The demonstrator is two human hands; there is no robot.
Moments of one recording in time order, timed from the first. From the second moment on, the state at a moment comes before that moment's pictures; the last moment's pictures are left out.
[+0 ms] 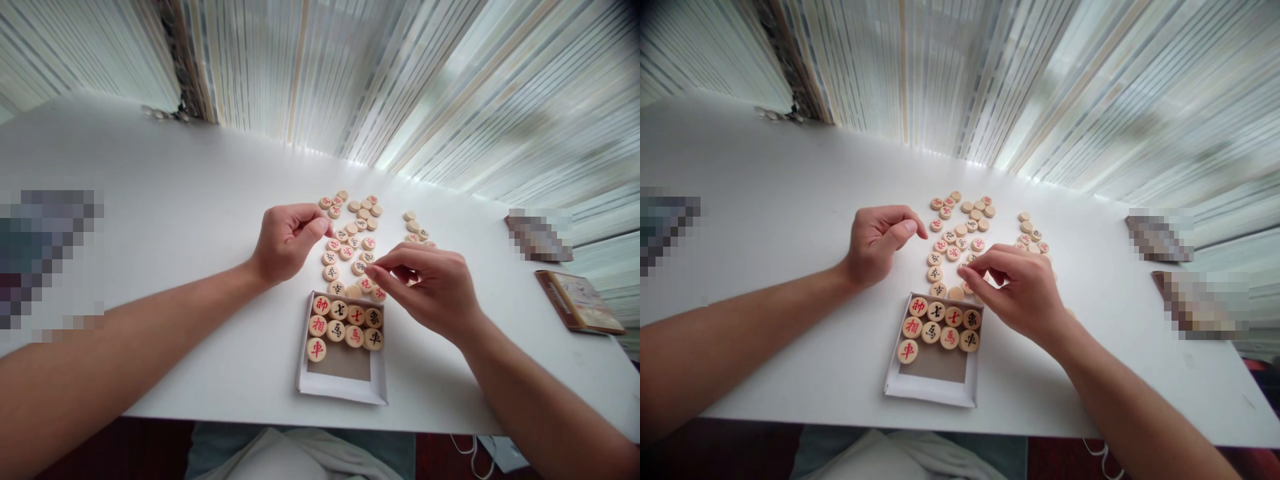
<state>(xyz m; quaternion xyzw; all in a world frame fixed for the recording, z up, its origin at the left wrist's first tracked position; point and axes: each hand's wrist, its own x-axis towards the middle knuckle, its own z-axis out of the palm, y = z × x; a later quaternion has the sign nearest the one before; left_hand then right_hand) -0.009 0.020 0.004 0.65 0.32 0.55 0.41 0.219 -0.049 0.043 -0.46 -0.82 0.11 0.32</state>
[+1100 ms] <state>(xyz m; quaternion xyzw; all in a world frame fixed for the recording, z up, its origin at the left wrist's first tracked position) -0.013 0.019 0.002 0.72 0.35 0.51 0.31 0.243 -0.033 -0.001 -0.53 -0.70 0.16 0.46</state>
